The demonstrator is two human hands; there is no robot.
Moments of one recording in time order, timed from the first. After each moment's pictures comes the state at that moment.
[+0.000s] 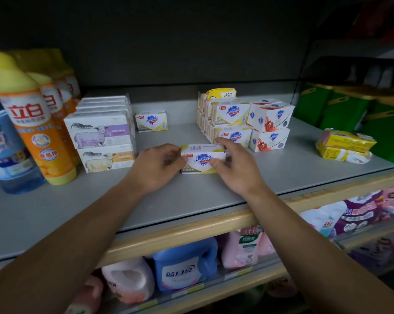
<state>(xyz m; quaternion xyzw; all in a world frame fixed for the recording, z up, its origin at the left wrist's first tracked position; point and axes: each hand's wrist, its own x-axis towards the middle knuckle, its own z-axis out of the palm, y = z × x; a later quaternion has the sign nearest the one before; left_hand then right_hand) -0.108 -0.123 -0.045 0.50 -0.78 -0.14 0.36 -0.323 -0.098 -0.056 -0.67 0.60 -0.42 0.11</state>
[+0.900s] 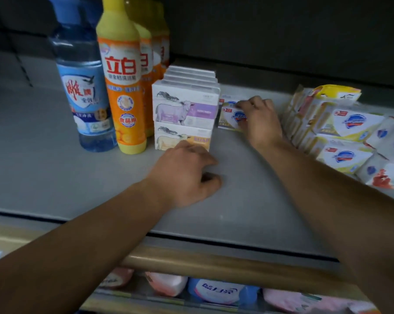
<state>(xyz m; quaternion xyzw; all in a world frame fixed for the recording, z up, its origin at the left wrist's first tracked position) -0.031 -0.109 -0.061 0.58 -0.79 0.01 0.20 -0.212 -0.286 -0.044 -0.81 0.51 -0.24 -0.15</state>
